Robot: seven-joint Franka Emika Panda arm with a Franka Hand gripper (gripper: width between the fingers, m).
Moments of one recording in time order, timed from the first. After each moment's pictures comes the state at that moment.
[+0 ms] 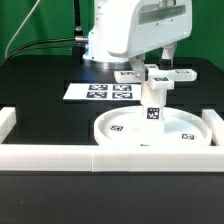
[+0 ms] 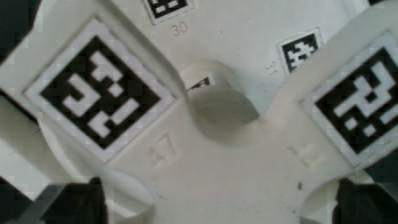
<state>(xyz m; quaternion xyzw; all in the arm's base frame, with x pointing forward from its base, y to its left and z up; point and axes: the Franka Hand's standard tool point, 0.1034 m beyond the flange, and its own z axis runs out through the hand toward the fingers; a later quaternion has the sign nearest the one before) 0.562 0.035 0.105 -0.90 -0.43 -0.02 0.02</state>
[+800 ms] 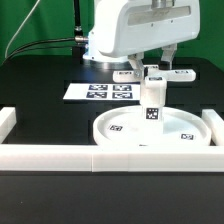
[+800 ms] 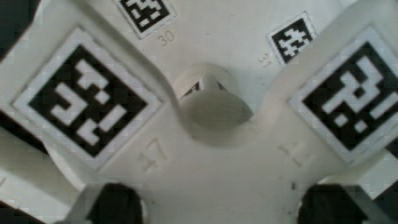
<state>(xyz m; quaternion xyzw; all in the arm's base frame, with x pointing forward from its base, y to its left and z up) 0.561 0.035 0.104 -0.95 -0.32 -0.02 0.02</state>
